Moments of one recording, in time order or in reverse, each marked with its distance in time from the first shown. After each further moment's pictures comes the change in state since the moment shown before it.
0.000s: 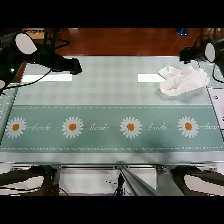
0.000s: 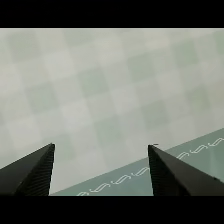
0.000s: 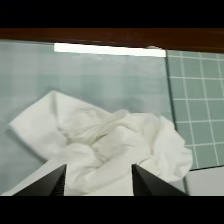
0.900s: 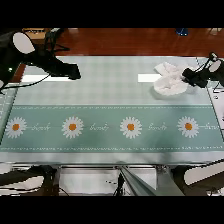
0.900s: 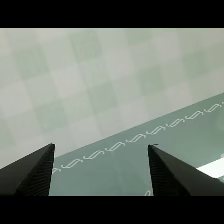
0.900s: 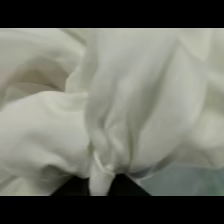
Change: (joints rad) left arm 0.008 0.007 0.007 -0.015 -0.132 0.003; right arm -0.318 -0.364 0.005 0.661 -0.090 -0.138
